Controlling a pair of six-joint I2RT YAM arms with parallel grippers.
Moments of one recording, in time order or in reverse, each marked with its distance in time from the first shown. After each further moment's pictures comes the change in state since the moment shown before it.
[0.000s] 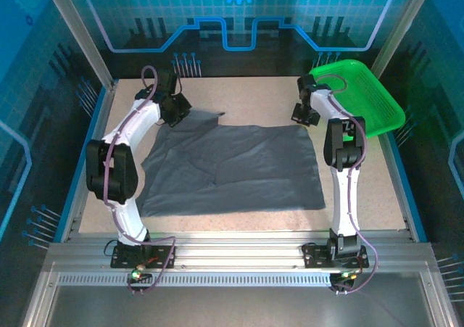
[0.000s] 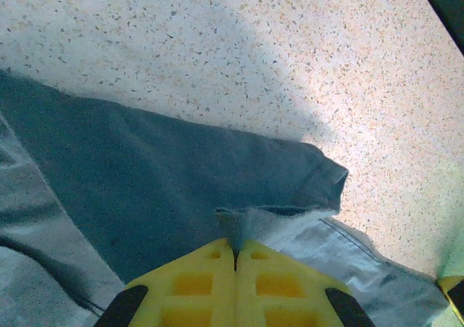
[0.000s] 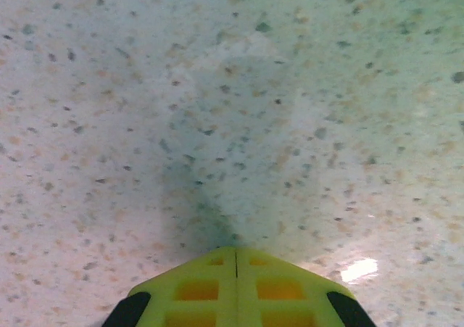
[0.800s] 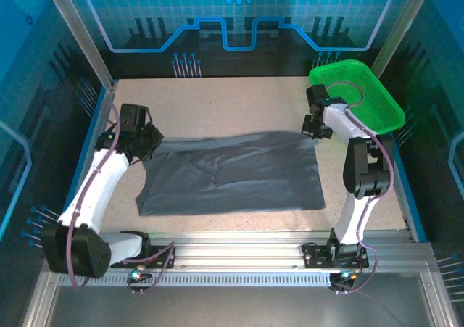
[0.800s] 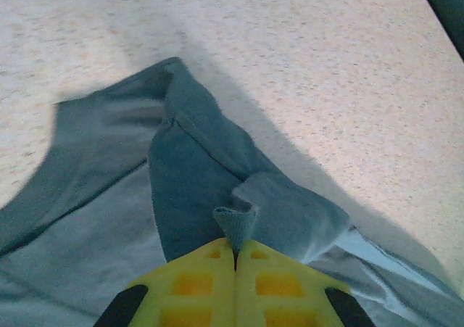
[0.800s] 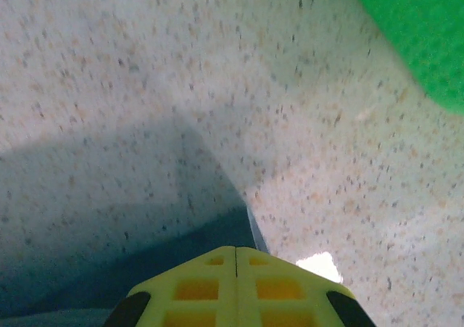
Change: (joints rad) left arm 0.064 -0.674 -0.504 -0.114 -0.145 -0.027; right arm 0.023 -0.498 -0.563 0.110 0.080 -0.048
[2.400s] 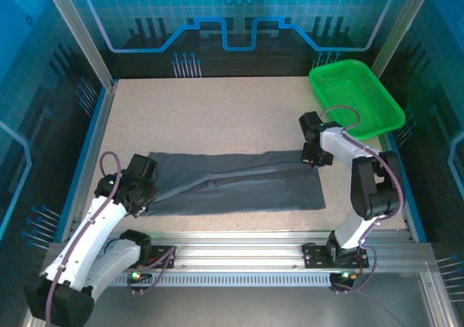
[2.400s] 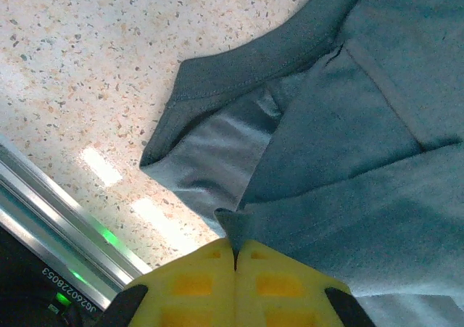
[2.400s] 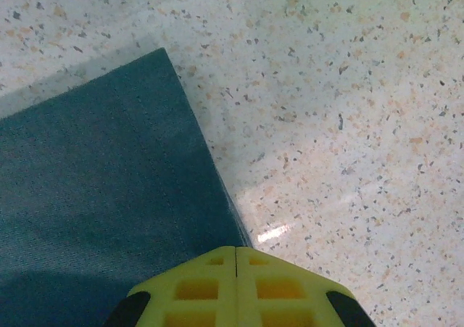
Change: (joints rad) left arm -0.177 -0.361 -0.346 -0.387 -0.174 -0.247; right arm 0.087 -0.212 -0.357 -0.005 0.105 0.068
